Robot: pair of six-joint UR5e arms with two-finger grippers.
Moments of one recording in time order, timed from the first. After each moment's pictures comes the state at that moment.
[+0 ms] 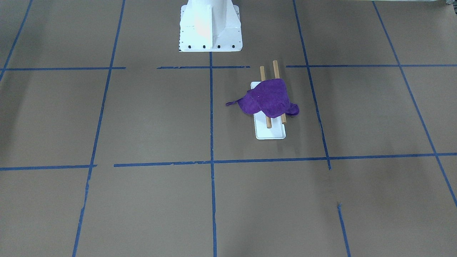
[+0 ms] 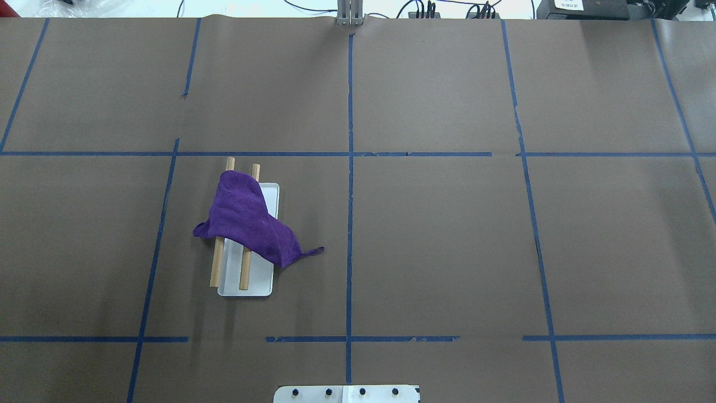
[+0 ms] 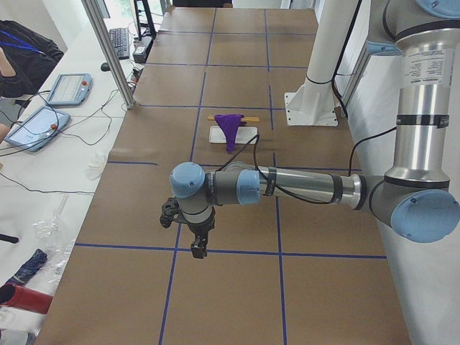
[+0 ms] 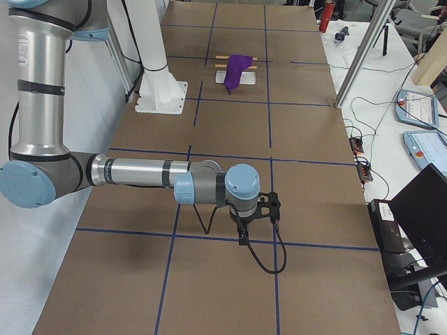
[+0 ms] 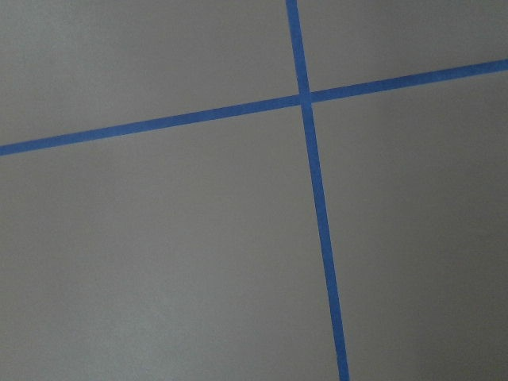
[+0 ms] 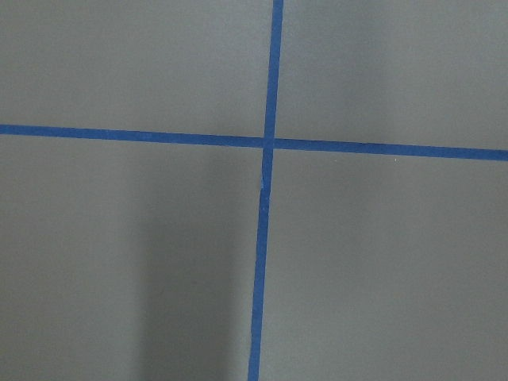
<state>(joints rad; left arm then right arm) -1.60 -1.52 -1.69 -1.41 -2.30 0.19 1.61 -1.68 1.69 -1.52 2.40 -0.03</state>
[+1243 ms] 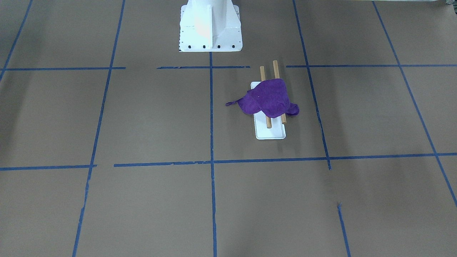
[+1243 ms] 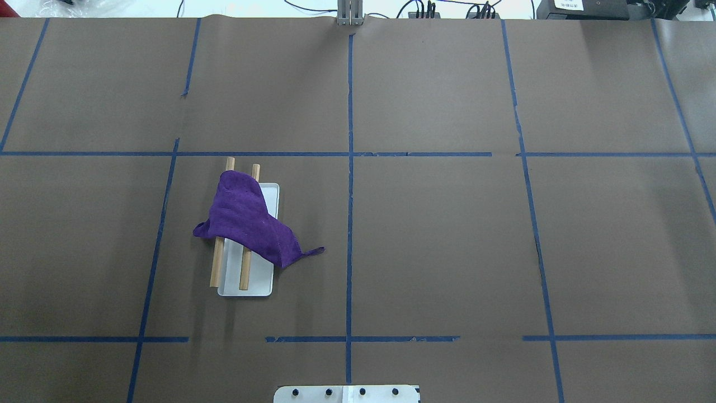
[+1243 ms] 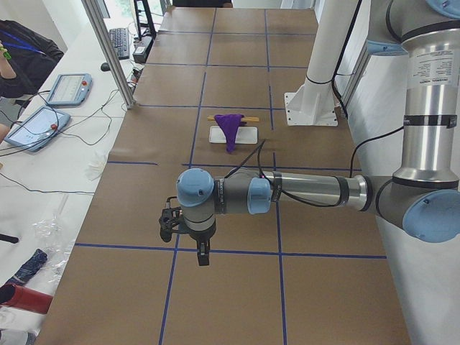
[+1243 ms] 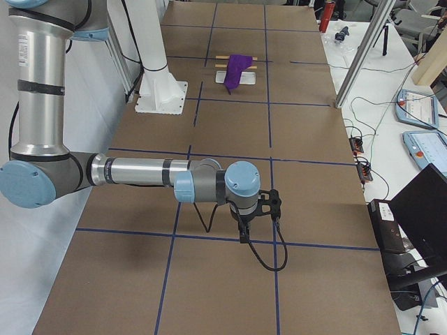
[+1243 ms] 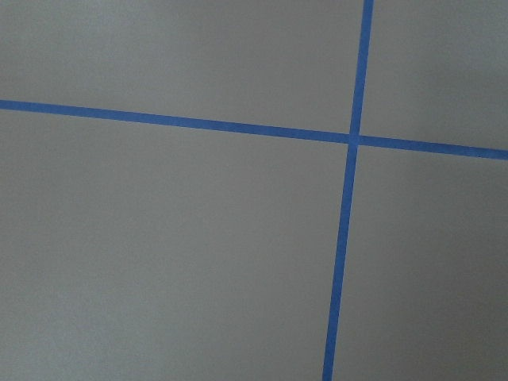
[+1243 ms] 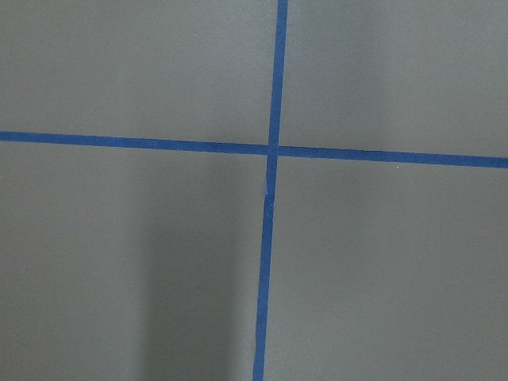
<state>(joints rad) -1.63 -1.52 -1.65 -1.54 -2.31 -0.06 1.61 -1.68 1.70 -1.51 2.39 -0.02</state>
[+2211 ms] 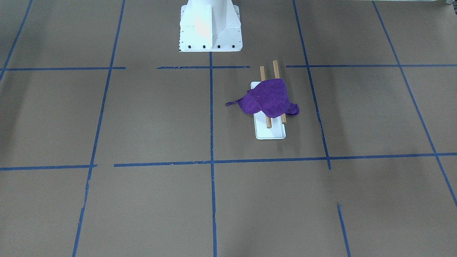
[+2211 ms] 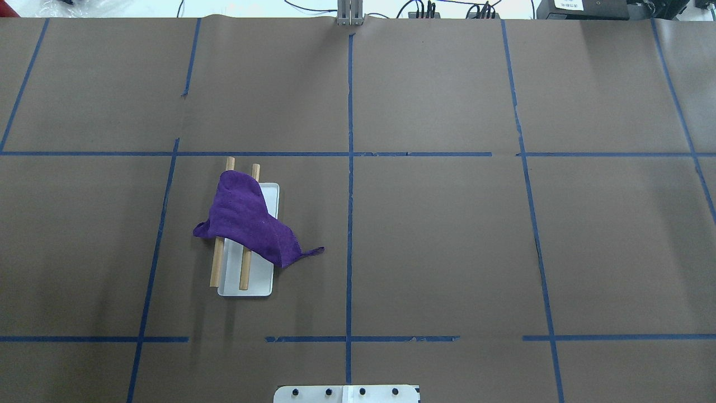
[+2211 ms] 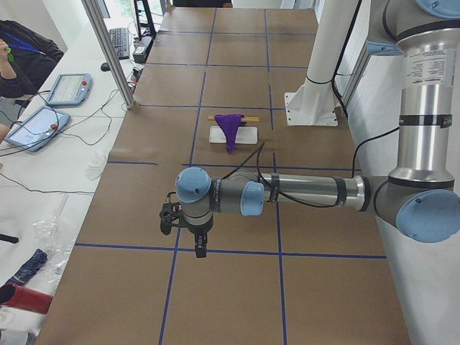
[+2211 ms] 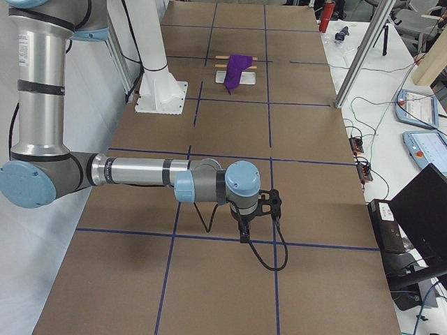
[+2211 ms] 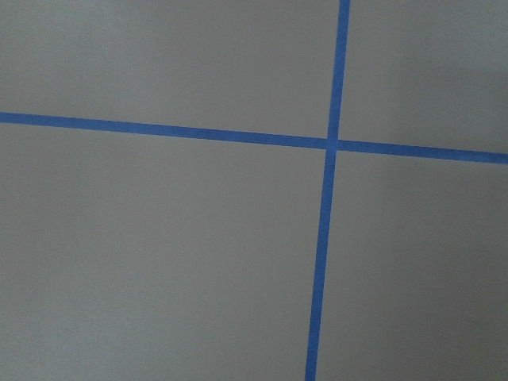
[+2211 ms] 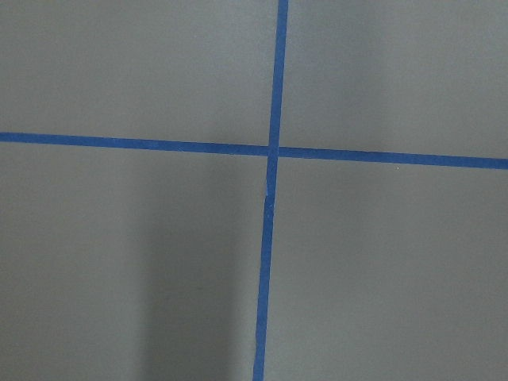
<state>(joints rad) -1.56 -1.52 -1.66 -1.60 -2.34 -0.14 1.61 -1.68 1.70 -1.51 2.39 -0.02</state>
